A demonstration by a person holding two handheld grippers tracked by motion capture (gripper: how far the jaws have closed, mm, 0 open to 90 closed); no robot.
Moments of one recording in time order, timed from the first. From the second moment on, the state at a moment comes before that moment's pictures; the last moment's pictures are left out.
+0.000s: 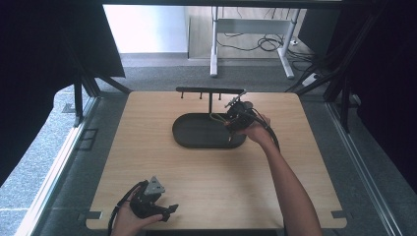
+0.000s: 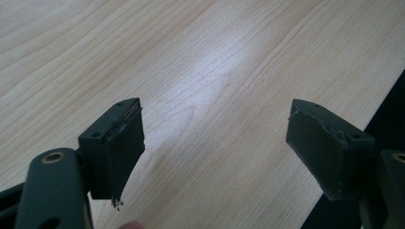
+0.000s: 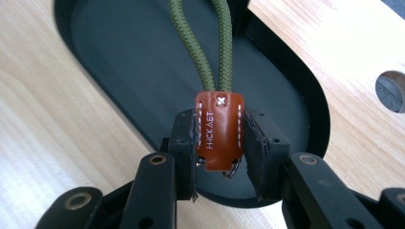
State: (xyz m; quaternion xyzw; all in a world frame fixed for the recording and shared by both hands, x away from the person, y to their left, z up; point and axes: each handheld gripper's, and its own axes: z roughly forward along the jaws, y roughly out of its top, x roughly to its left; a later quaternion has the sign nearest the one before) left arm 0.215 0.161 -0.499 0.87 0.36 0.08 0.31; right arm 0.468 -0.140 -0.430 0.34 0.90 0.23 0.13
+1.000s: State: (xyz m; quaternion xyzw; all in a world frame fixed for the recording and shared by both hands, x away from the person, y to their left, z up) left arm 0.216 0.159 -0.501 0.88 0.36 0.08 0.31; right arm 0.451 -0.148 -0.451 0.33 0.91 0.23 0.14
